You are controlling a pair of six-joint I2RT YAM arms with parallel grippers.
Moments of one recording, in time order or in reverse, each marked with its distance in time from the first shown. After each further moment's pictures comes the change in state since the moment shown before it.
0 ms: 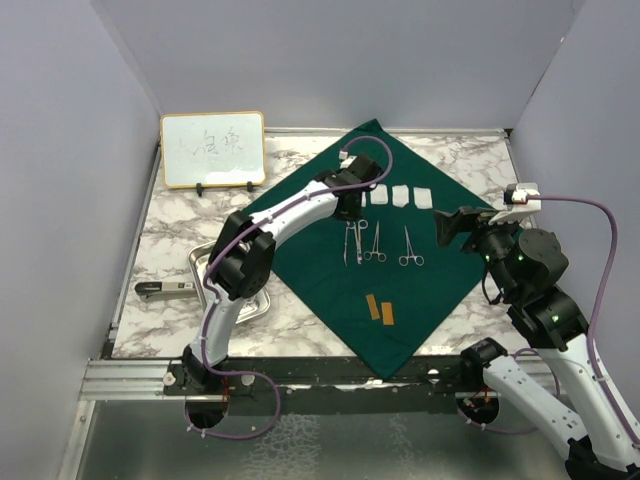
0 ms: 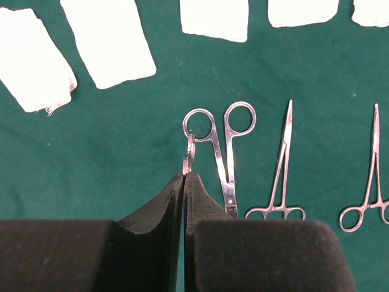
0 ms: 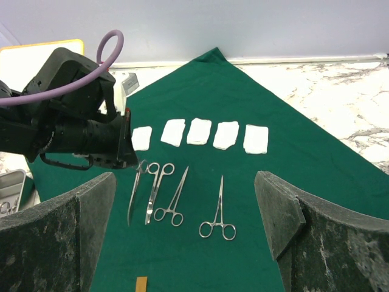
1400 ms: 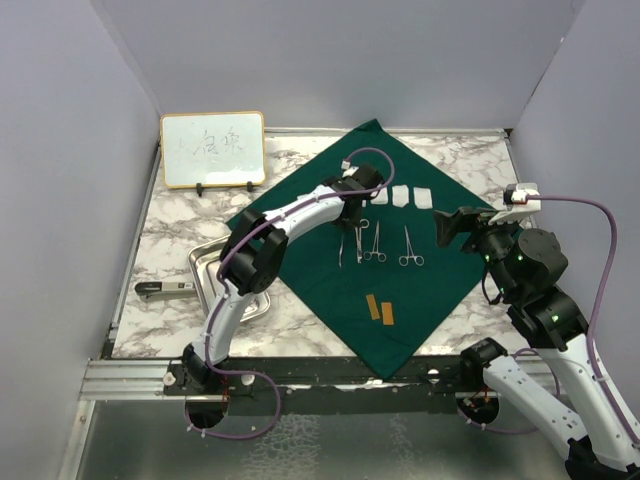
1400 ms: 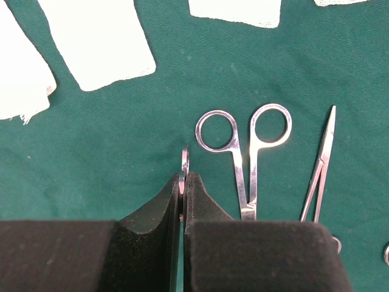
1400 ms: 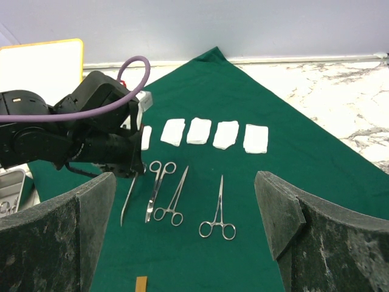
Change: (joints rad) left arm -0.005 0.102 0.017 -0.012 -0.018 0.008; right arm 0.000 0.000 -0.002 0.000 0.000 0.000
